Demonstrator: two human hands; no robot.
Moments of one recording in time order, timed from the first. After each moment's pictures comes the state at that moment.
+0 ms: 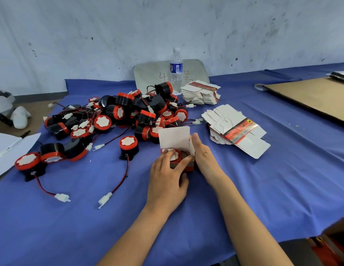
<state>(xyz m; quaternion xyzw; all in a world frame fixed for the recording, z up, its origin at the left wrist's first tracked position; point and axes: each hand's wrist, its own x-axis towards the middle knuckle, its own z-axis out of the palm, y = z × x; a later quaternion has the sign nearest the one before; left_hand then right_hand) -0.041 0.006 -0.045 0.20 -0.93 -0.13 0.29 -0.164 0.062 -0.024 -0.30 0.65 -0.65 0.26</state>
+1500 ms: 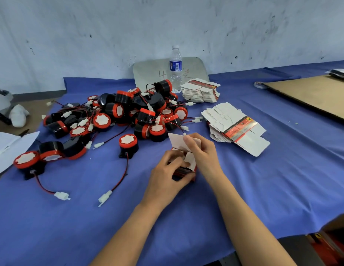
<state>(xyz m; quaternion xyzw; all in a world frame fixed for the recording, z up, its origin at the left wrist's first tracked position) -0.038 -0.006 -0.044 0.12 -0.88 -0.31 0.33 -0.155 0.064 -0.021 -0.35 0.62 -0.69 0.12</state>
